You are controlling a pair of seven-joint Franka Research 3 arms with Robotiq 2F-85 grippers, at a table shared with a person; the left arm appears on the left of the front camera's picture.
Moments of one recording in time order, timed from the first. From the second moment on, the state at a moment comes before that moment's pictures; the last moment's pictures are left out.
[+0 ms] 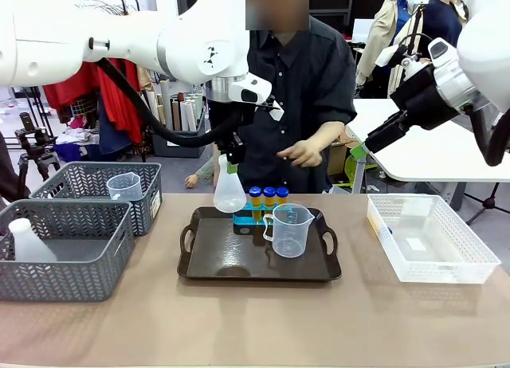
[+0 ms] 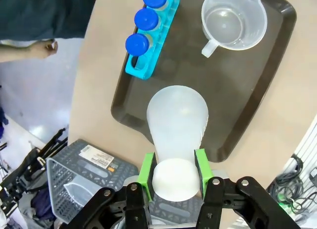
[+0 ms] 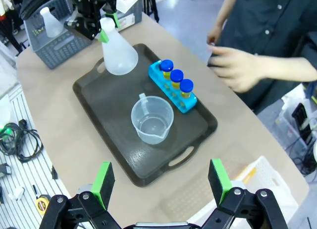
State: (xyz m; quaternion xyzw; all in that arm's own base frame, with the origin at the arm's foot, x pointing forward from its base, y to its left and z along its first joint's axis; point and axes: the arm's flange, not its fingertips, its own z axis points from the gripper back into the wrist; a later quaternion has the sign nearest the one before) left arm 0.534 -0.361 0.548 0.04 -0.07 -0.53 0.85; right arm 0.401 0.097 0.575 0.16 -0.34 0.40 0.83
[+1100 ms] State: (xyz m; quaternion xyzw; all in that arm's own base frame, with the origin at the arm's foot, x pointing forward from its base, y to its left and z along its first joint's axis) left arm 0.535 -0.362 0.544 0.04 -0.06 -0.53 0.85; right arm 0.401 0.097 0.575 0.16 -0.34 0.40 0.83
